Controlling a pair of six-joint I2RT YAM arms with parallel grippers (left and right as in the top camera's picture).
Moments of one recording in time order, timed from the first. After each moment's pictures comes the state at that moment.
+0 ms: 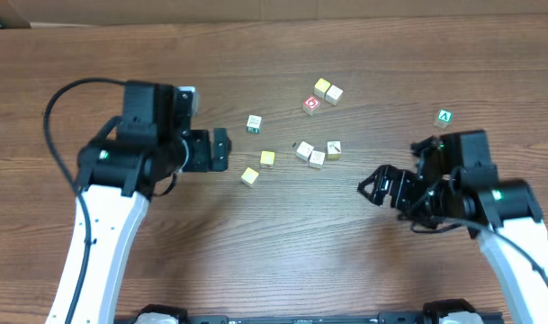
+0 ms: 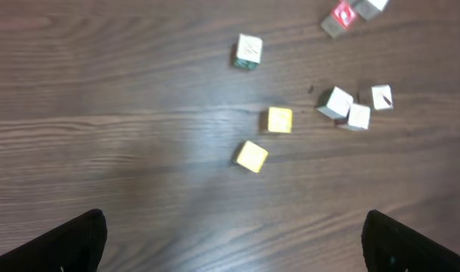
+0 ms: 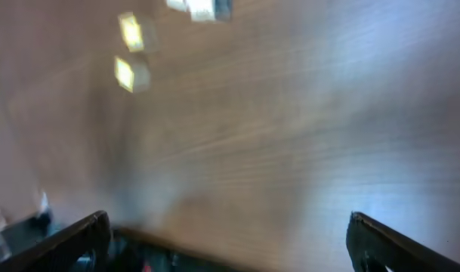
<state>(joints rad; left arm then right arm) -0.17 1.34 1.36 -1.09 0.13 -0.18 0.12 1.16 0.99 -1.11 -0.52 0.46</state>
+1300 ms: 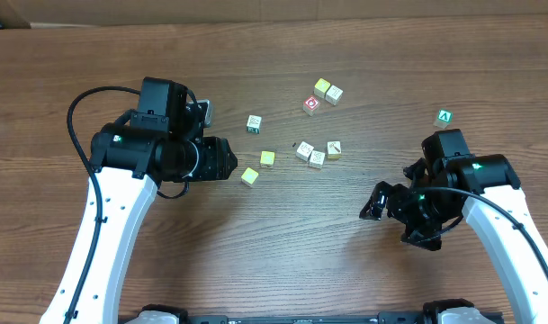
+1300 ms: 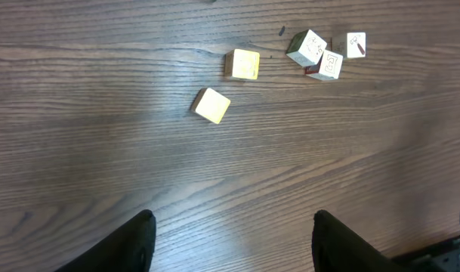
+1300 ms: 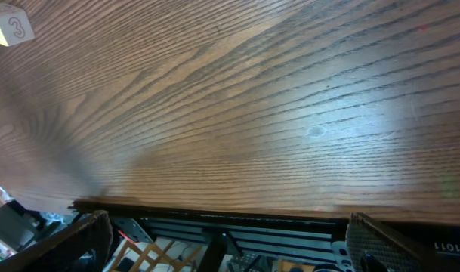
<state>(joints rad) -0.18 1.39 1.36 -1.19 0.27 -0.23 0.12 1.30 0.99 -1.29 -0.46 0.46</state>
